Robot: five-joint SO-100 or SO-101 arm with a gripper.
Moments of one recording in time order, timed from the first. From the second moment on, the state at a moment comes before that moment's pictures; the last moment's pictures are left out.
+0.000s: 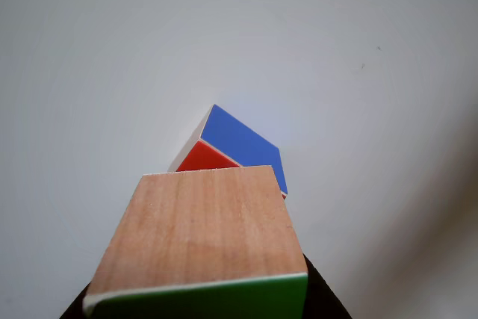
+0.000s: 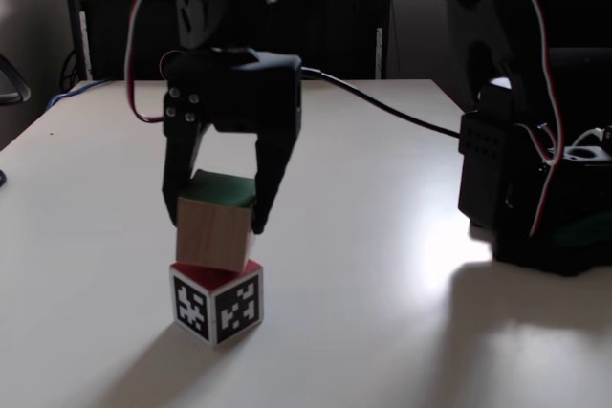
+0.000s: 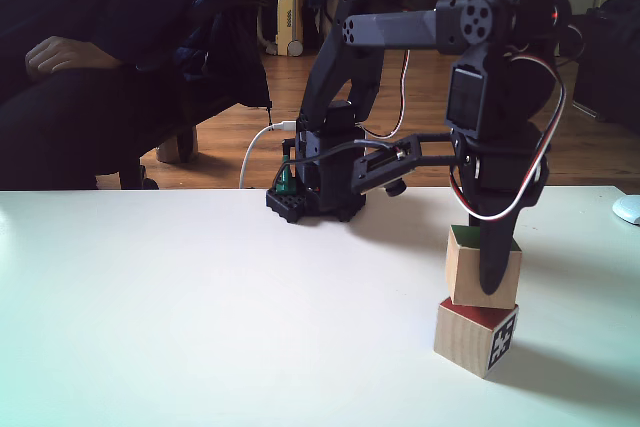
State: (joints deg) arm -14.7 63.5 52.0 101.5 34.7
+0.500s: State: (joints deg) arm -14.7 62.0 50.8 103.1 35.2
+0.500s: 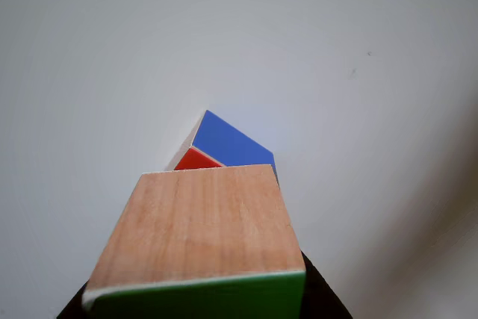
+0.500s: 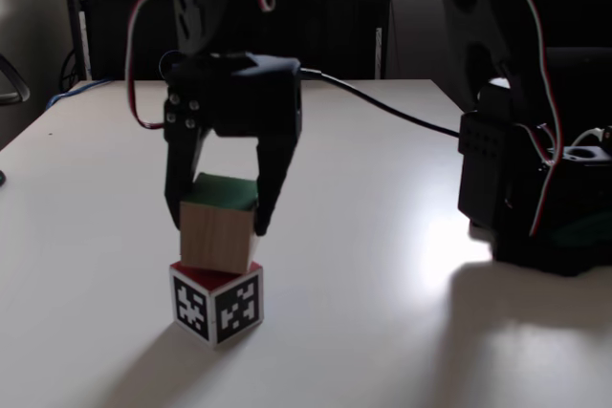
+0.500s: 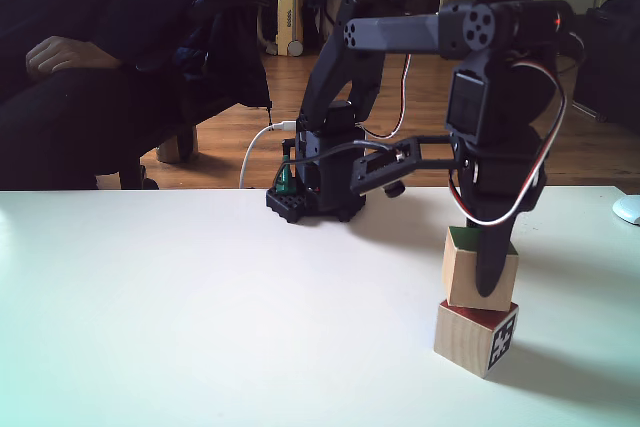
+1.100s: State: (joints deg) arm -15.1 61.6 50.4 103.1 38.0
